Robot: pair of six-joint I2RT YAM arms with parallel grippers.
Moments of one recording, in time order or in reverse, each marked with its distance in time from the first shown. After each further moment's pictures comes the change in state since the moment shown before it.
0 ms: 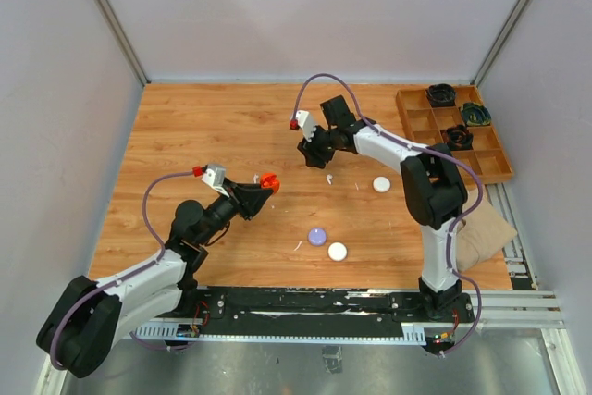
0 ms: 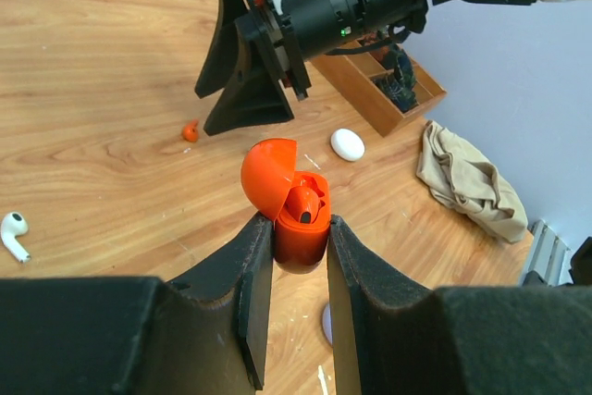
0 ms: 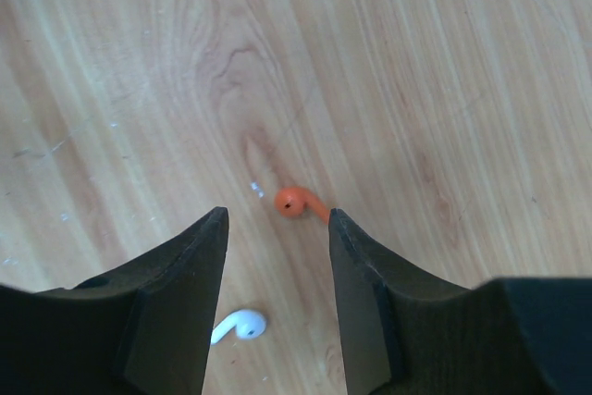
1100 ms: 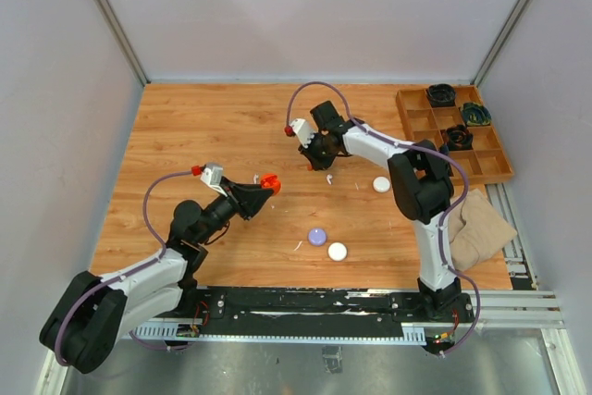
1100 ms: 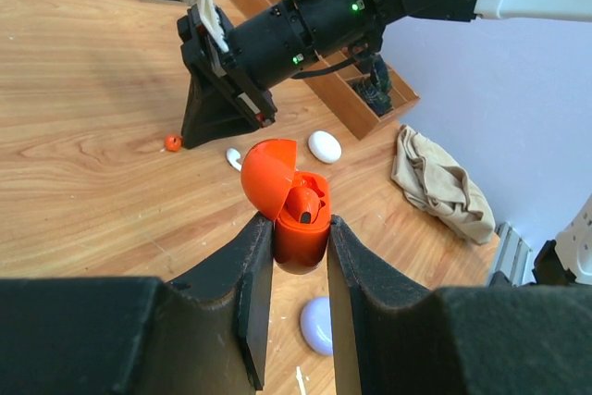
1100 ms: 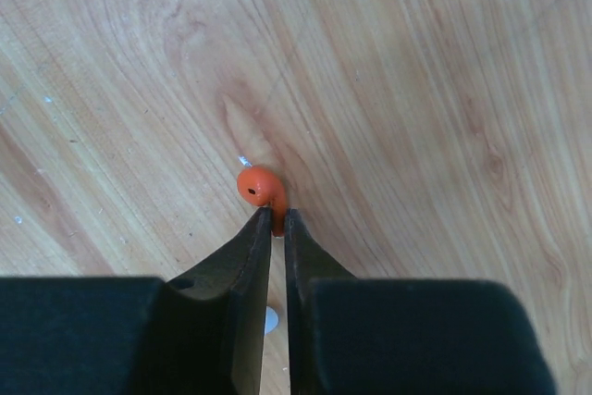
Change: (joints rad) left arm 0.037 0.061 -0.011 0.082 0.068 -0.078; right arm 0.022 0.138 0.116 -0.156 0.145 0.055
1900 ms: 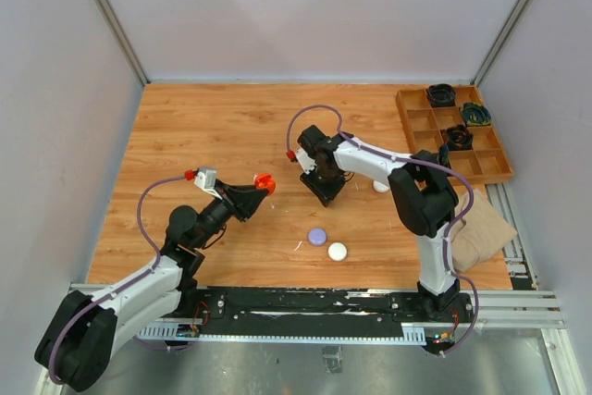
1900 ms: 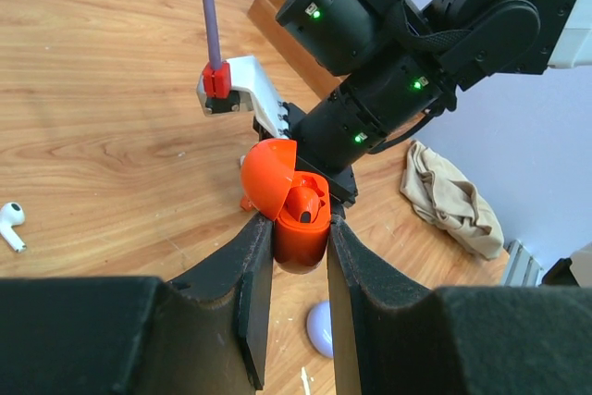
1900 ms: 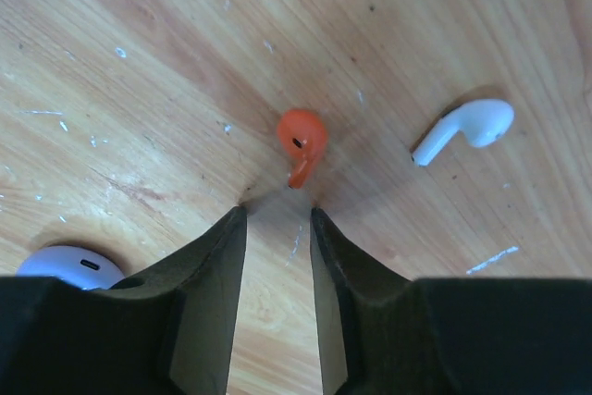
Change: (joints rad) left arm 0.000 -0.129 -0.027 -0.089 -0.063 -0.002; right arm 0.148 -0.116 -0.122 -0.294 0.230 0.359
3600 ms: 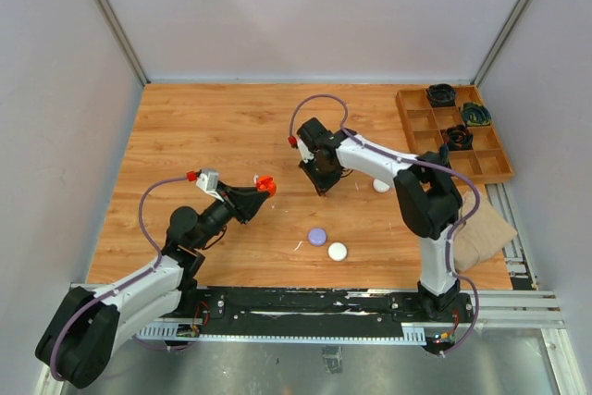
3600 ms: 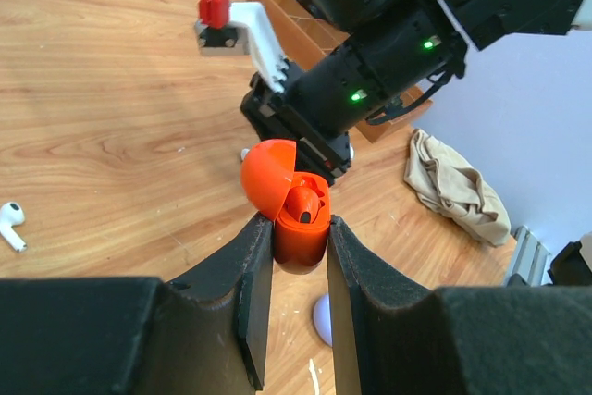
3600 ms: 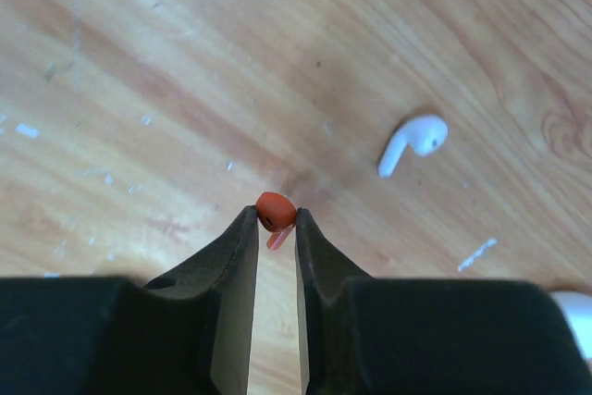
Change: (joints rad) left arm 0.000 0.015 -0.015 0.023 0.023 0.029; right arm 0.000 0.010 0.055 0.039 0.033 0.154
